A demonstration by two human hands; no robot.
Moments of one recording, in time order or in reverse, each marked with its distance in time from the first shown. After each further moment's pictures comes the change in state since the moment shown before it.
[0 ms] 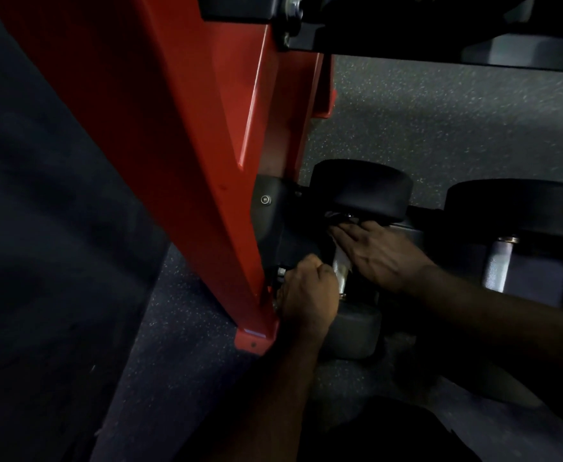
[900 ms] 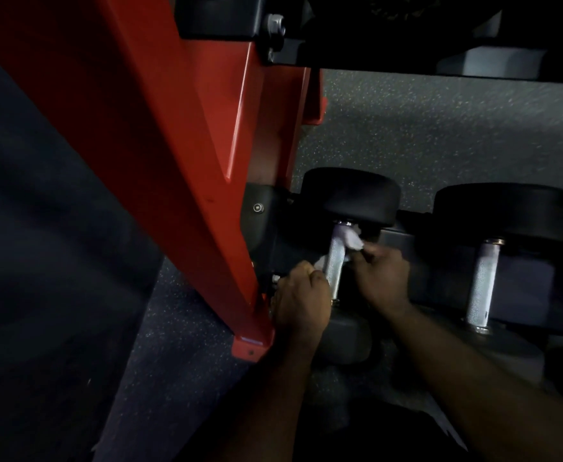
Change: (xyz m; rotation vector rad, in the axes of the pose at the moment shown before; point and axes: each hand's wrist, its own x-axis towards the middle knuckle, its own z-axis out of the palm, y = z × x) left_hand -0.002 0.003 -0.001 0.064 0.053 0.043; right_hand -0.011 -0.037 0.022 0.867 0.387 0.990
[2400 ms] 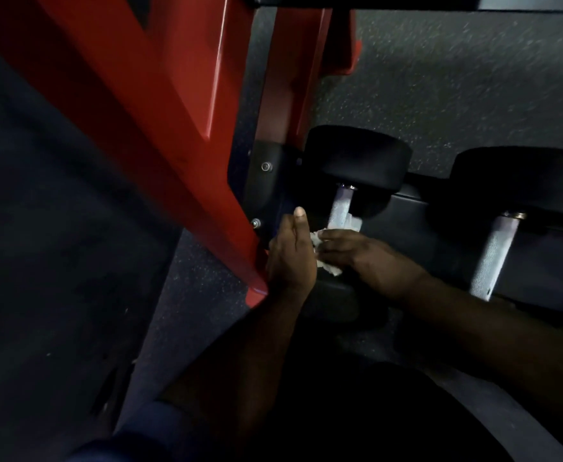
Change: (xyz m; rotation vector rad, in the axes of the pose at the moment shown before) left_hand -0.006 0.008 0.006 -0.300 0.233 0.019; right_hand 0.003 0.022 -0.023 -0.241 -0.760 -1.036
